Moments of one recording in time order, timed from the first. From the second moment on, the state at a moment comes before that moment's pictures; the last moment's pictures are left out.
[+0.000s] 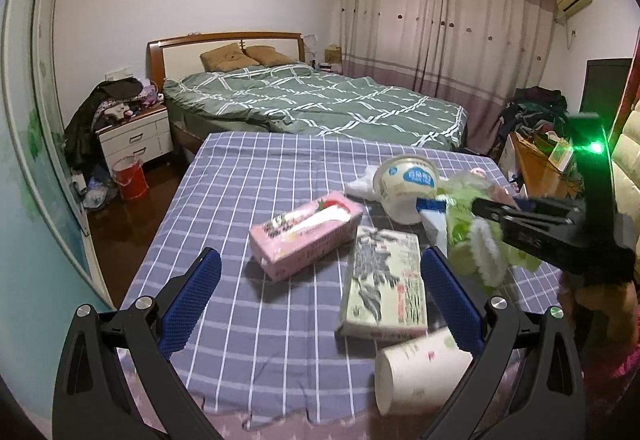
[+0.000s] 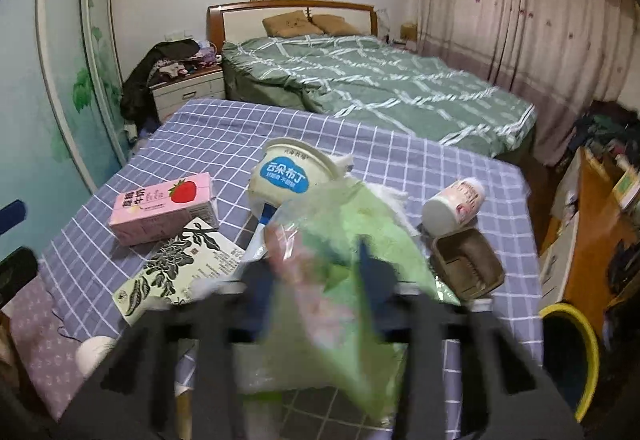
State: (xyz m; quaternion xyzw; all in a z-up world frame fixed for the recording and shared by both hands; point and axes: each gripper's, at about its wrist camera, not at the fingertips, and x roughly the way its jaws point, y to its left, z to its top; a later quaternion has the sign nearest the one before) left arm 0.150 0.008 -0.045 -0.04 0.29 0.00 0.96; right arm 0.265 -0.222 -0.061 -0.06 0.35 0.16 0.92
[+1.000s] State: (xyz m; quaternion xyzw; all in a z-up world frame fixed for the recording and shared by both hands) left arm 0.234 0.016 -0.054 -0.03 0.23 -0.03 0.97; right arm 0.235 -0.475 -0.042 0.12 0.29 -0.14 0.94
